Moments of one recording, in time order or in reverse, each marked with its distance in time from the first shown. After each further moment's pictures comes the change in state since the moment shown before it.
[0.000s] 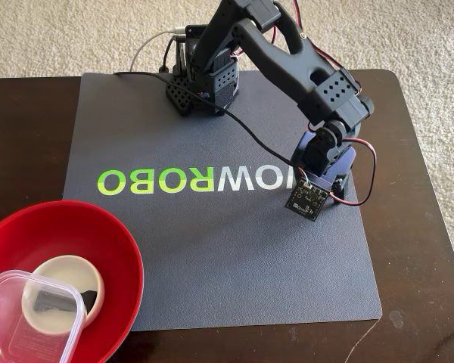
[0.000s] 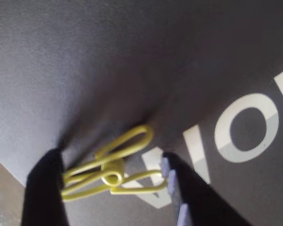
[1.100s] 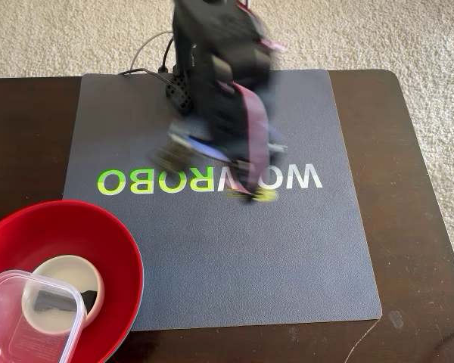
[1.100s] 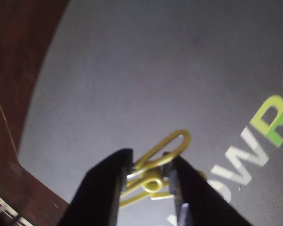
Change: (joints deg) arm 40.6 34.1 1.1 5.5 5.8
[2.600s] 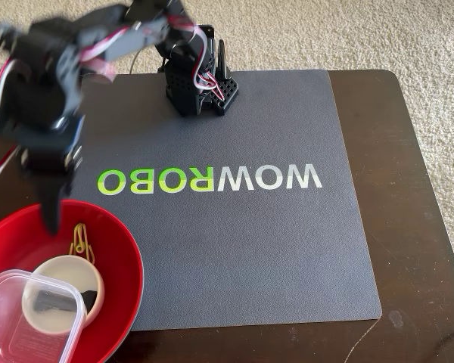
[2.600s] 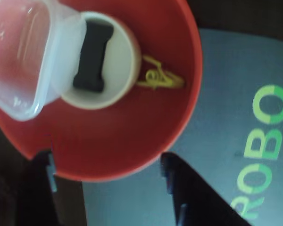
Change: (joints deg) arm 26.6 -19.3 -36.2 16.5 3.8
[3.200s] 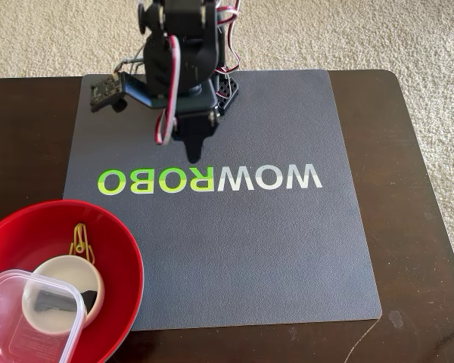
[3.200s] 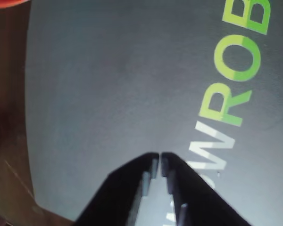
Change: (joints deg) arm -23.4 38.8 59.1 -16.5 -17.1
